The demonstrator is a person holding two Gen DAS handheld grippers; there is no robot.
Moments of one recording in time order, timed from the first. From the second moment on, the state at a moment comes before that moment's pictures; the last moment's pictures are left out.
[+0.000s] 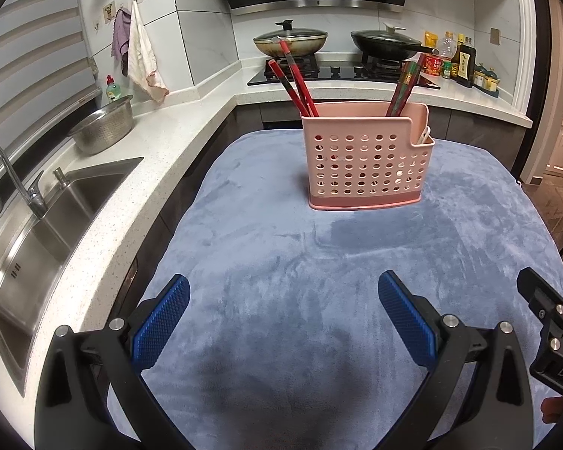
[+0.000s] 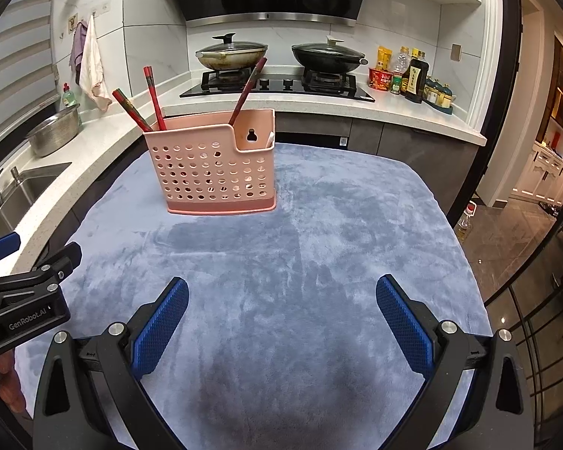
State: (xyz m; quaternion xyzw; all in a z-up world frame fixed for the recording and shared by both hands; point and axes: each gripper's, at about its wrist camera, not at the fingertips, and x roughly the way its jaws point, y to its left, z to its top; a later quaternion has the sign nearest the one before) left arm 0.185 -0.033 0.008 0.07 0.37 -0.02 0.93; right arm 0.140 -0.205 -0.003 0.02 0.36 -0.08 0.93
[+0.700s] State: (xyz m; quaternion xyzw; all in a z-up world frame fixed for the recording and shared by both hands) left arm 0.191 -0.029 0.005 0.07 0.37 -0.01 0.93; right arm 0.145 -0.205 -0.008 0.02 0.37 -0.08 0.93
